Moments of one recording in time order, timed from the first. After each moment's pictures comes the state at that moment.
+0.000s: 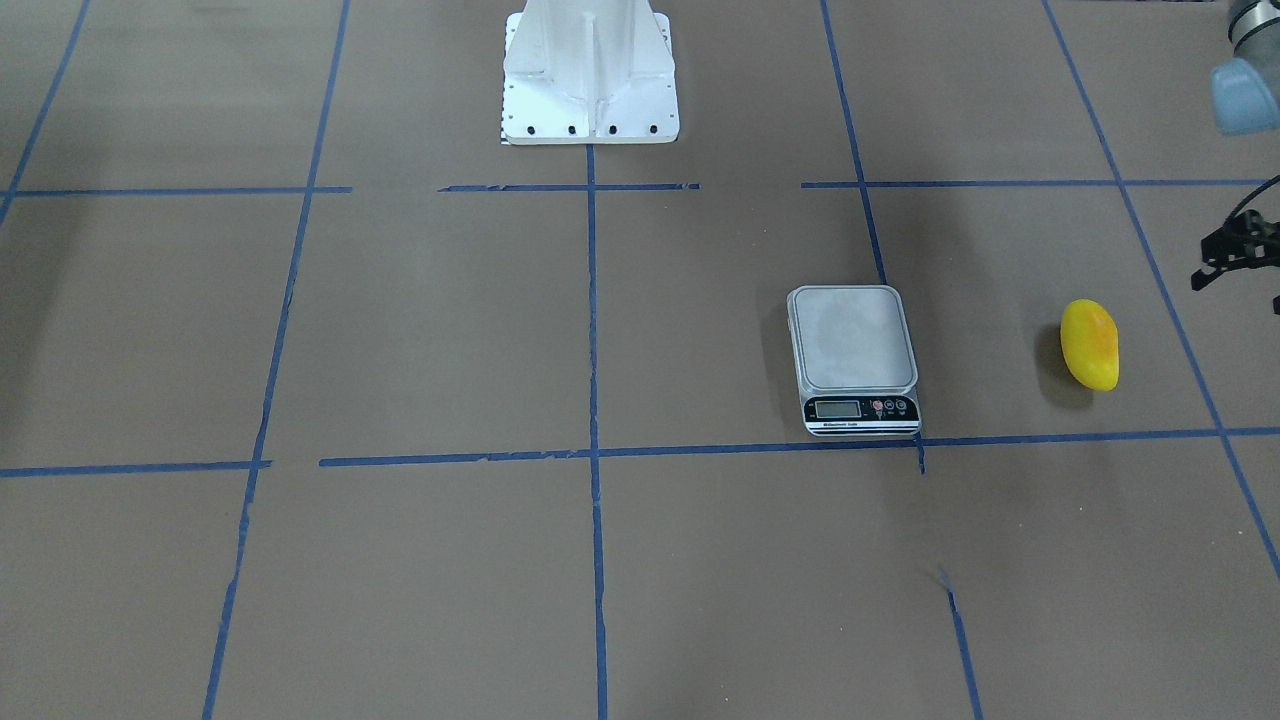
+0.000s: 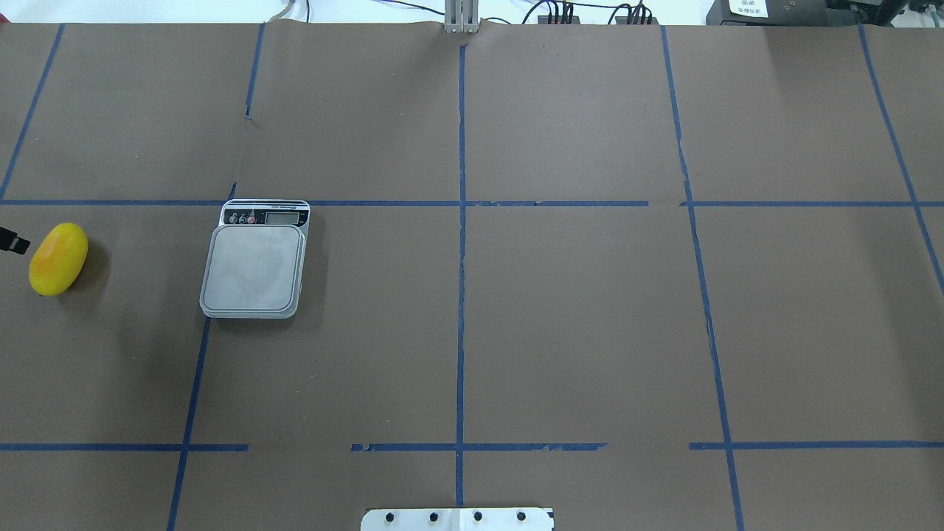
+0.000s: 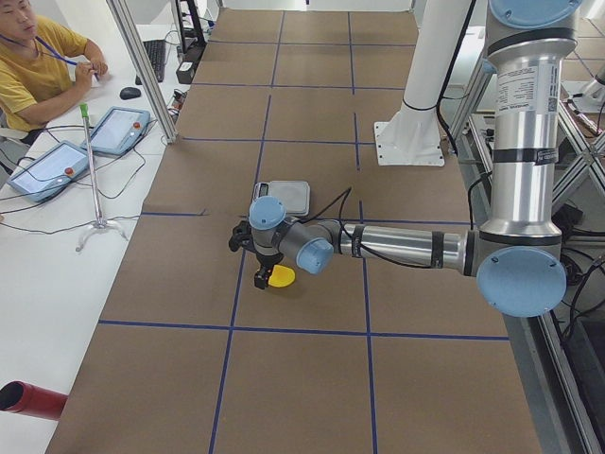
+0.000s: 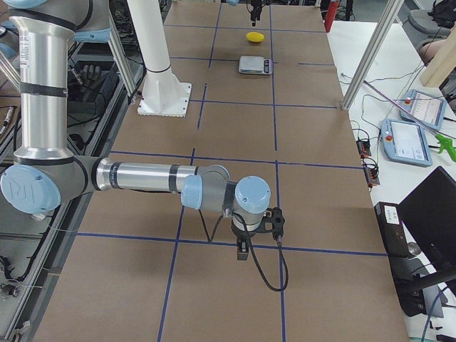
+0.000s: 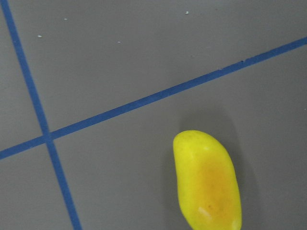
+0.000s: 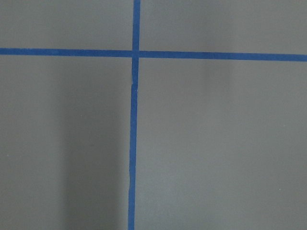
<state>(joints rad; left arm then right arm) -1.16 -1.53 -1.61 -2.08 -2.29 -0.30 1.62 -1.66 1.66 -1.68 2.35 -0.12</state>
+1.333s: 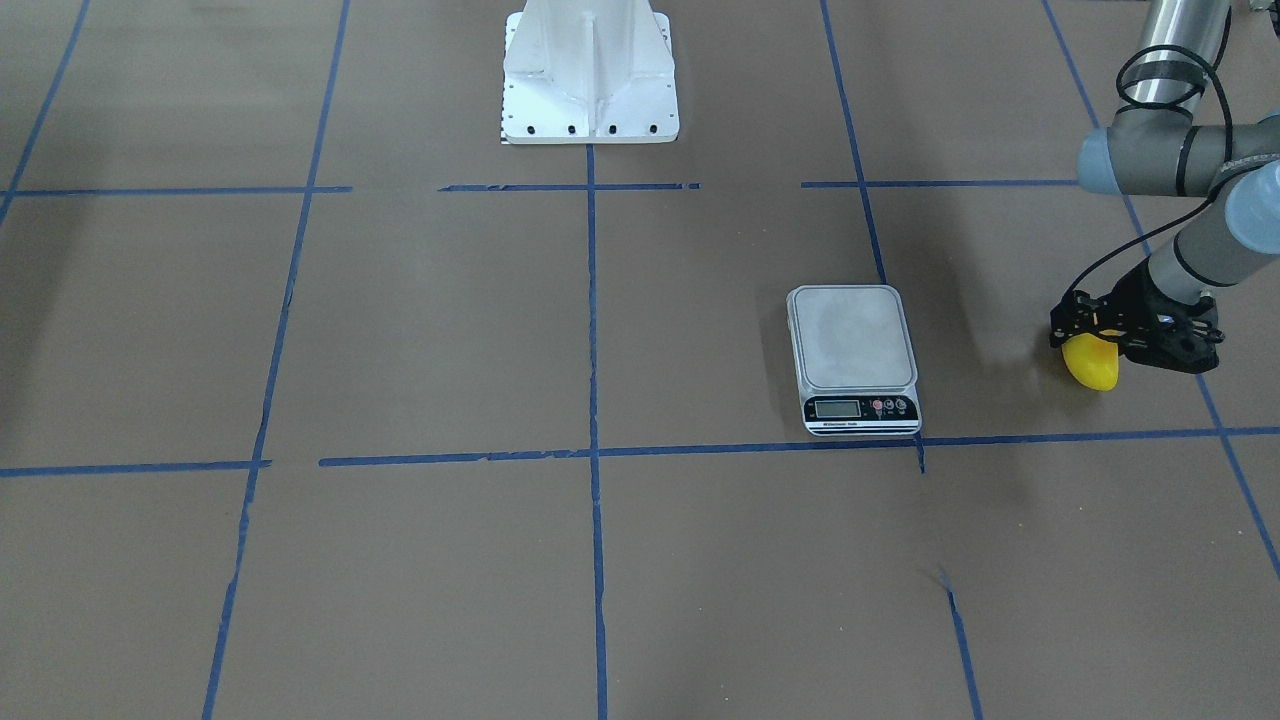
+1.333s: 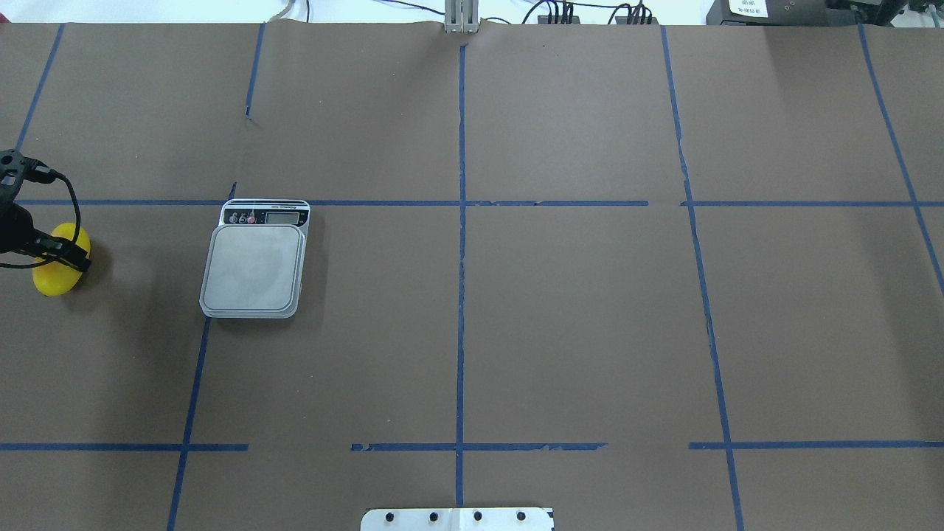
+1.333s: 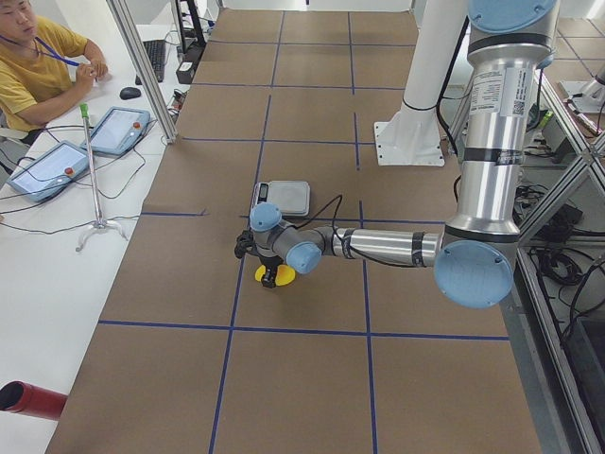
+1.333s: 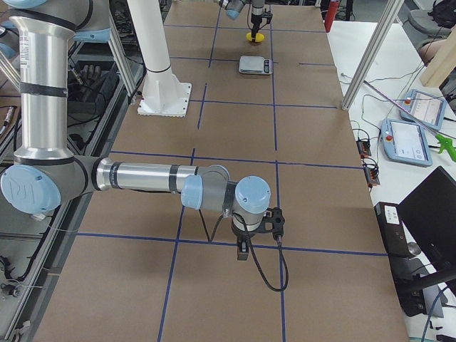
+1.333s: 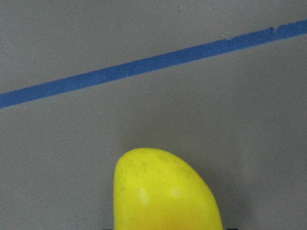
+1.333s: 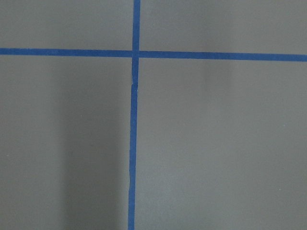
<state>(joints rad) -1.03 -1.61 -1.49 -2.12 -2.22 -0.47 1.62 -1.66 1.66 -1.68 2.35 -0.12</state>
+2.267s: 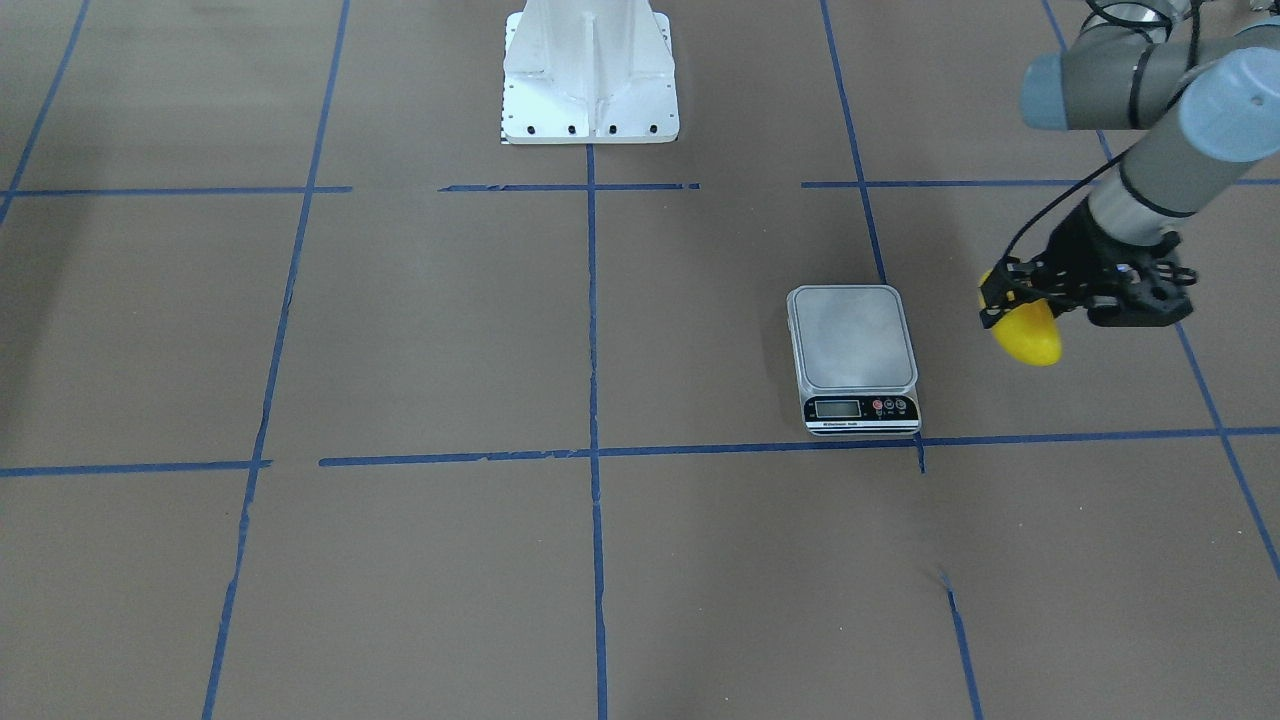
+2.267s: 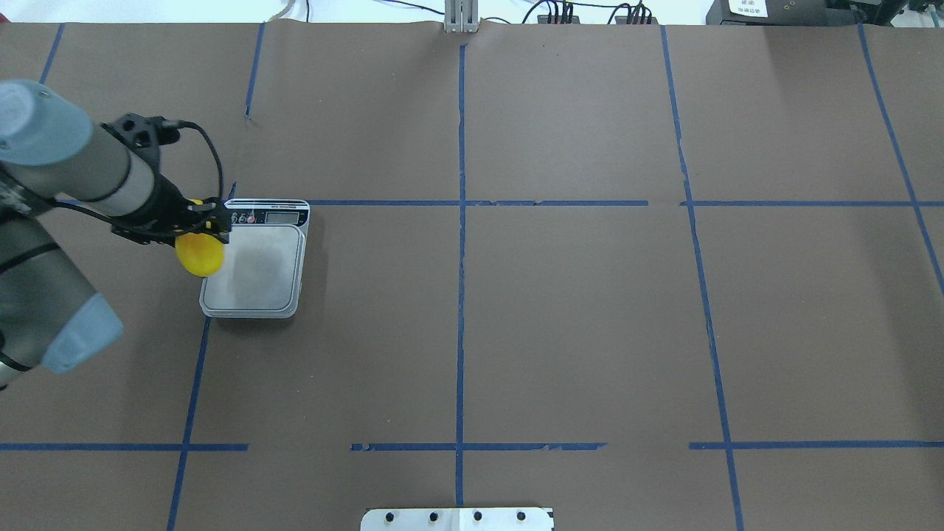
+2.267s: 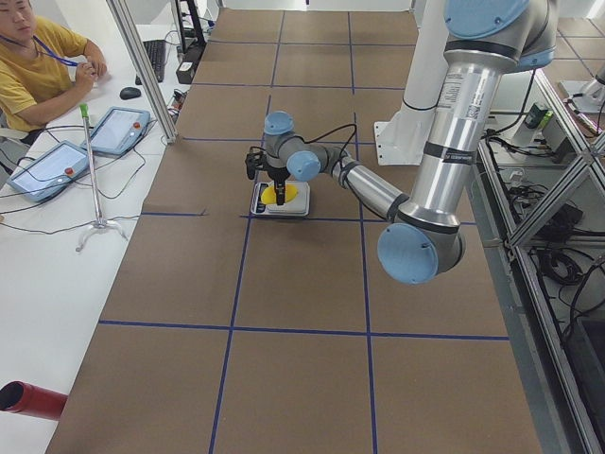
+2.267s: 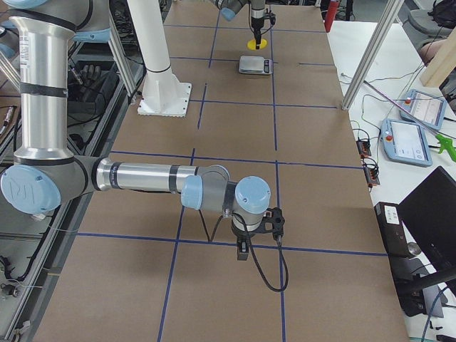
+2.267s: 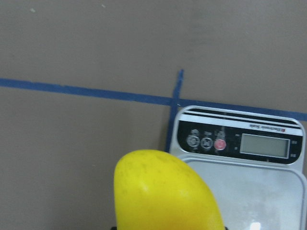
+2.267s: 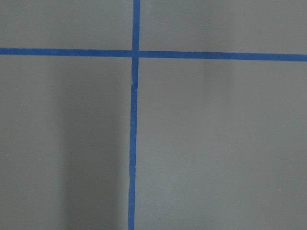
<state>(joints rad) -0.79 -1.85 -1.79 -1.75 -2.05 -1.14 1.62 -1.66 1.66 -1.68 2.35 -0.12</state>
